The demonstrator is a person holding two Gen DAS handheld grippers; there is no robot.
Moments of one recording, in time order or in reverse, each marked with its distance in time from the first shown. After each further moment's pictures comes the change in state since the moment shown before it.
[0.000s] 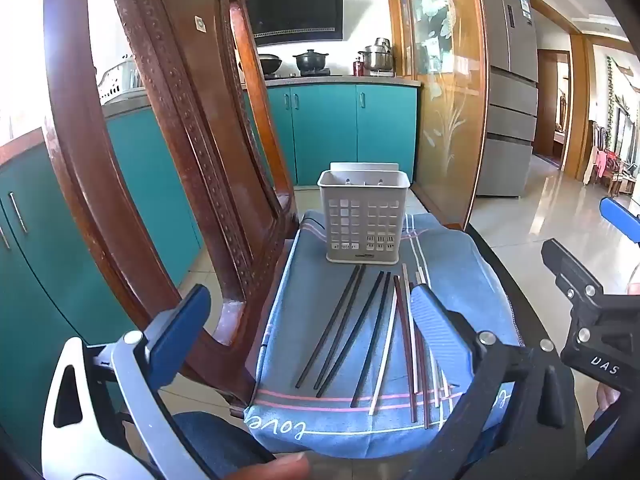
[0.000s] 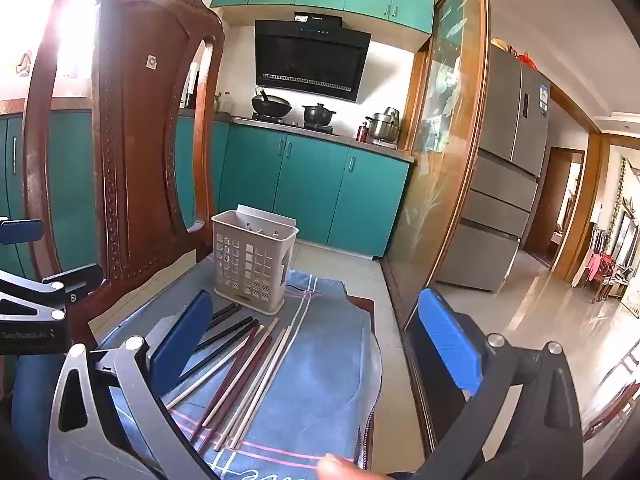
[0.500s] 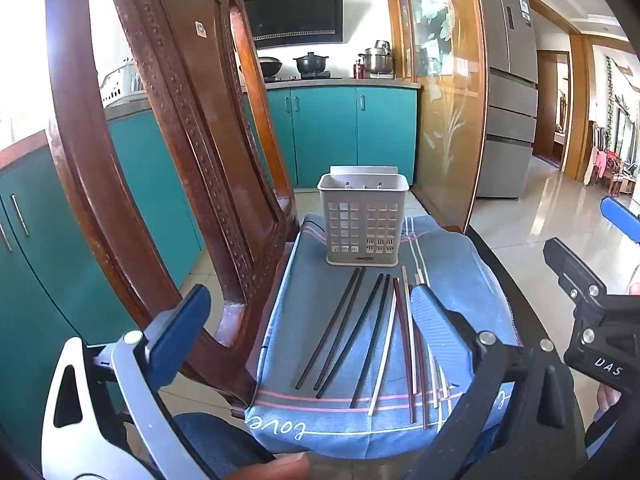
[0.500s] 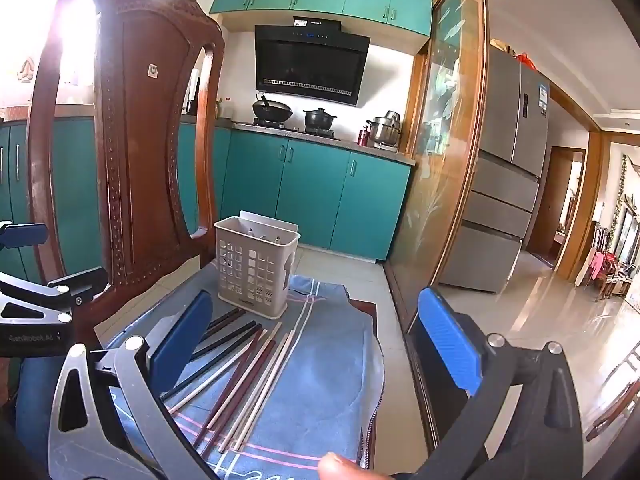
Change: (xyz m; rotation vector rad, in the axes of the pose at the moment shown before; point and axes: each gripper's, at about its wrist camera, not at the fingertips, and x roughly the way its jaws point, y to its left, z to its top) left arm -0.005 -0.004 0.001 0.005 -0.010 0.011; right arm -0.009 -0.002 0.002 0.012 -0.009 0.014
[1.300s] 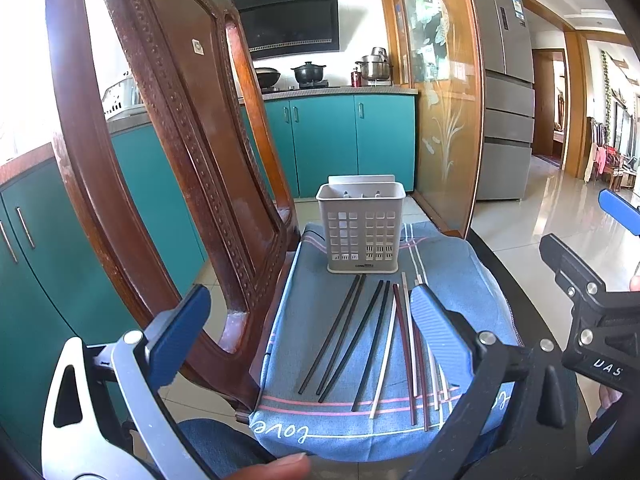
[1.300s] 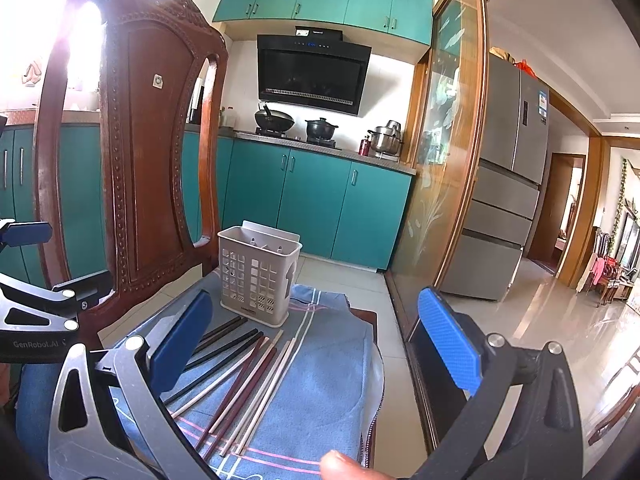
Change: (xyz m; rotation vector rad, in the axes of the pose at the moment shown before) left arm -0.006 -0.001 0.000 0.019 -0.034 0.002; right arm -0.008 0.000 0.001 -0.005 -0.034 0.005
